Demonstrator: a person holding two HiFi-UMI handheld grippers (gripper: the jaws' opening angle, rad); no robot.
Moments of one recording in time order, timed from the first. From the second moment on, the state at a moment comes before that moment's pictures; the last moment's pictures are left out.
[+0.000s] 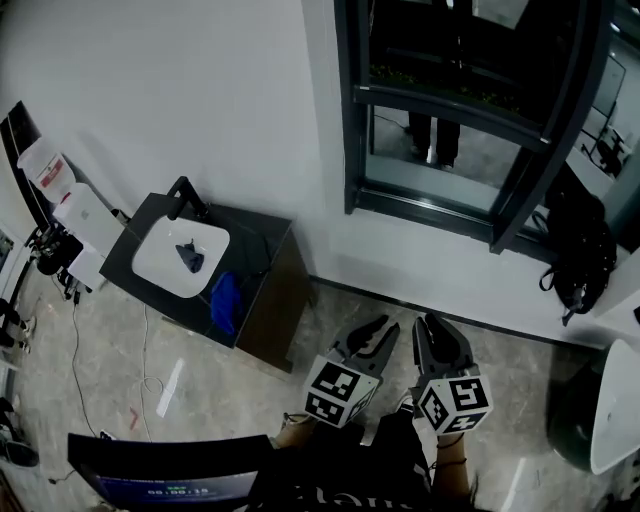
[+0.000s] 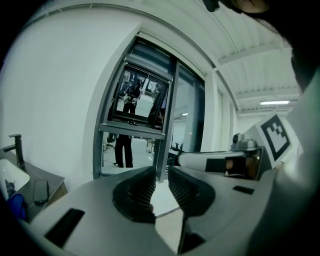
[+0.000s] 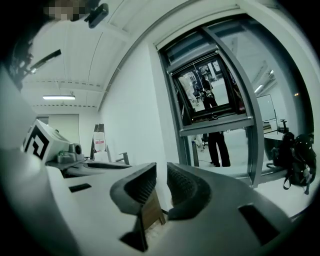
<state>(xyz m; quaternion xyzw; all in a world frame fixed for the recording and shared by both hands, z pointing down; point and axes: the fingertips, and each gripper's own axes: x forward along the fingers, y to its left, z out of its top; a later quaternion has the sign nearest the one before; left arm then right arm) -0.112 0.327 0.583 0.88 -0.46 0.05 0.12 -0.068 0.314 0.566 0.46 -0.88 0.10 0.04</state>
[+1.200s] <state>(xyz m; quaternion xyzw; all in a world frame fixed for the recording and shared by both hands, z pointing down) -0.123 0.326 0.583 0.88 -0.45 0.02 0.16 -0.068 0.317 0.576 0.48 -0.87 0.11 0.06</state>
